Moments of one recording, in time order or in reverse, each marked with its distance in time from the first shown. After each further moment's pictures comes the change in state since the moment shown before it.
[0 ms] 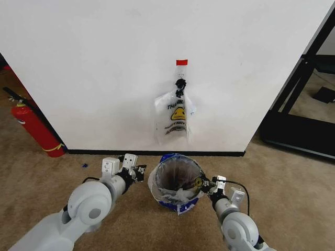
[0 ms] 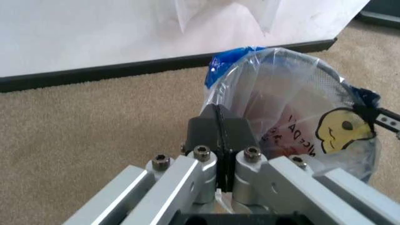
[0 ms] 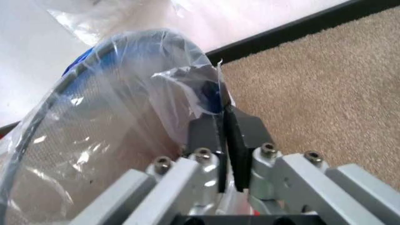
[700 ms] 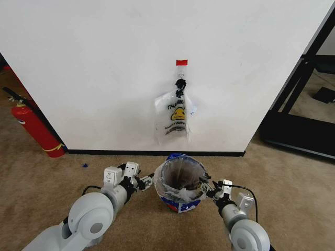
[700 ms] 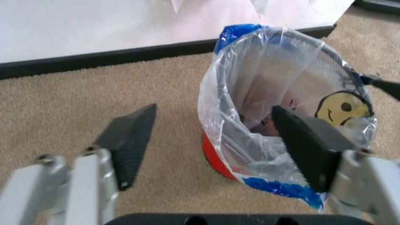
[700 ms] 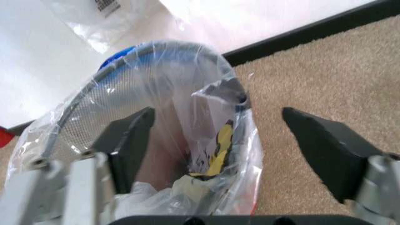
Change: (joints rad) left arm 0.093 -0.022 -0.004 -0.044 0.072 0.009 -0.005; right arm -0.110 -0.043 0.061 0.102 -0.009 0.026 -0.029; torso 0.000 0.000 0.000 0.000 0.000
